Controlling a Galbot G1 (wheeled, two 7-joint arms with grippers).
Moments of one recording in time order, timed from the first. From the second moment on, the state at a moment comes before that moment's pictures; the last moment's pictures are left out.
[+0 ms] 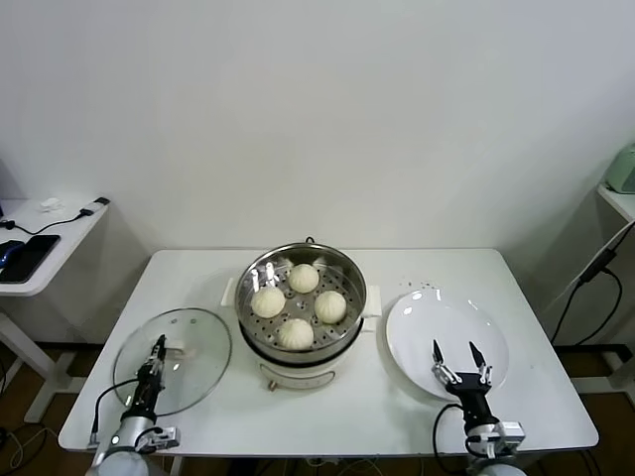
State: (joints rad) left arm 1.30 -1.27 -0.64 -1.32 1.29 -0.07 -0.43; right arm -1.45 1.33 0.55 1.63 0.36 0.23 -0.05
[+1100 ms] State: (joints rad) left arm 1.44 -1.09 -0.65 -1.96 1.02 0.28 -0.05; right arm -1.49 1.33 0.56 1.68 0.25 0.18 0.02
